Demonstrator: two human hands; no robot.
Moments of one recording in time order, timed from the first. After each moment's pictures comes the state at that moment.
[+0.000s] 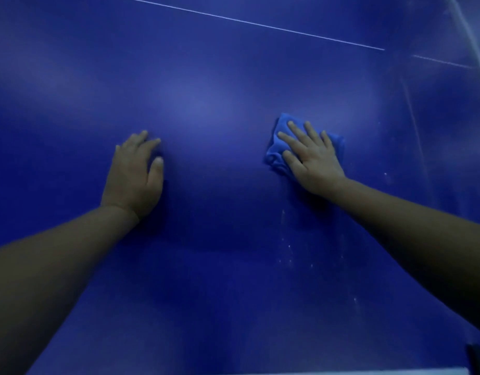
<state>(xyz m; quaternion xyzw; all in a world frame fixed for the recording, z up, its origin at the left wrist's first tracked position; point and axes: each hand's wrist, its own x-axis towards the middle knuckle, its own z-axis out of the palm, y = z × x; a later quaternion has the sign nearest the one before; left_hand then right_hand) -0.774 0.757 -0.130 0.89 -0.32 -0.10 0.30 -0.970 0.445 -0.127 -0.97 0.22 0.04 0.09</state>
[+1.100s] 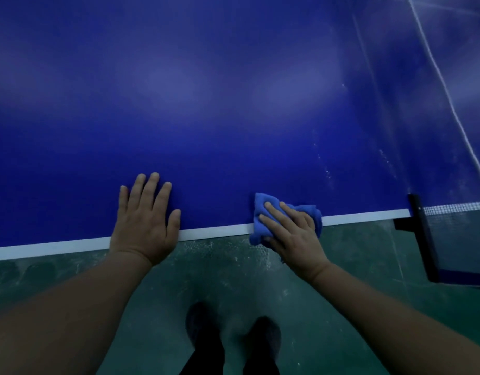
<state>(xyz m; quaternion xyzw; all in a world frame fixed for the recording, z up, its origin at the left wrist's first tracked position) -0.955 0.952 -0.134 0.88 -0.46 -0.09 0.08 -1.227 0.750 -0.150 -0.98 0.18 -0.08 0.05</state>
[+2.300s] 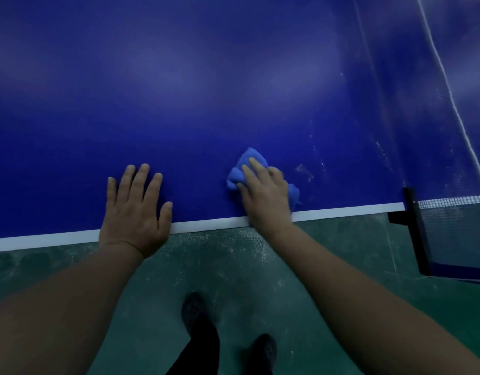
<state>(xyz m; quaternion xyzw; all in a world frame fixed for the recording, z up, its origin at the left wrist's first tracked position) -0.960 0.947 -0.133 0.89 -0.45 -0.09 0.08 -1.133 0.745 -0.132 -0.93 0.33 -0.14 0.06</state>
